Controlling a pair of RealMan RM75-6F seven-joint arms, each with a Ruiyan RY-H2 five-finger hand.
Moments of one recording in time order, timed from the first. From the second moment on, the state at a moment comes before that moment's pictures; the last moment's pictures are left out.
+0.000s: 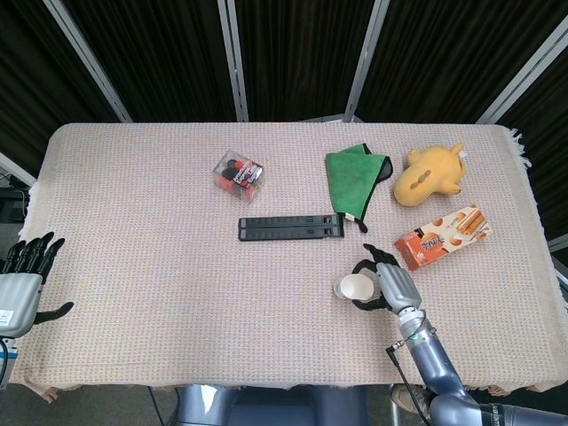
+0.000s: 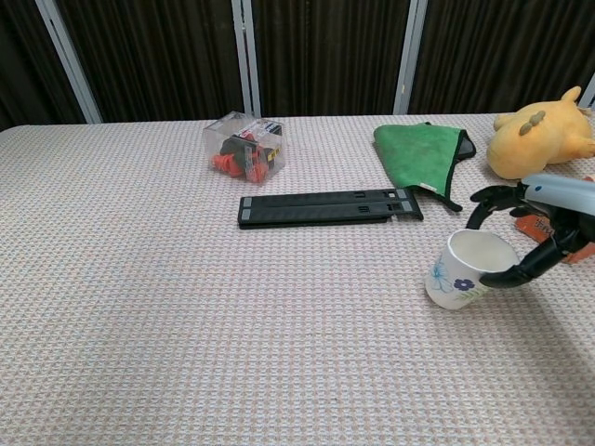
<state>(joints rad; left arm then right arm) -0.15 -1.10 -0.04 -1.67 1.44 1.40 0.16 0.51 -1.41 0.17 -1.80 -0.87 1.05 -0.22</state>
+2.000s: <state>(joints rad) -0.15 -1.09 -0.04 -1.67 1.44 1.39 0.16 0.52 -1.66 0.12 -1.65 -0.89 1.33 -0.69</state>
